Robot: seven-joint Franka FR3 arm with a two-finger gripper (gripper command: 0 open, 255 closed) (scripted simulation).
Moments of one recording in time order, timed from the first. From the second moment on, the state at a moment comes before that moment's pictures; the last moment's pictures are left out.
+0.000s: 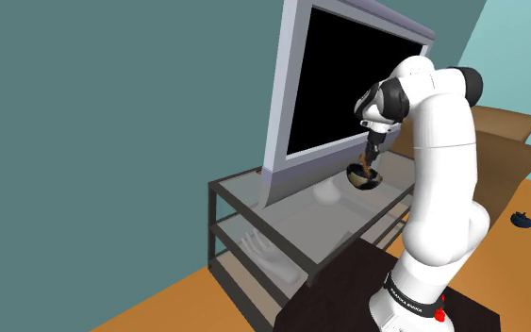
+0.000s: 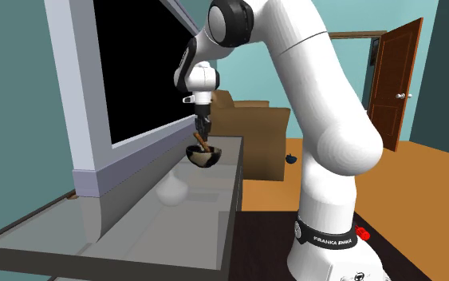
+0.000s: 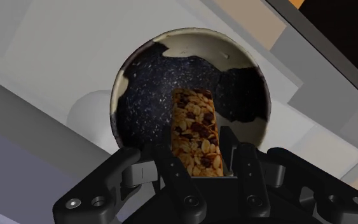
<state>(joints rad) -0.29 0.44 -0.83 -1.79 0.37 2.08 -1.77</state>
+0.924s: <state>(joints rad) -0.31 0.50 -0.80 -1.83 0.42 2.16 -1.80</state>
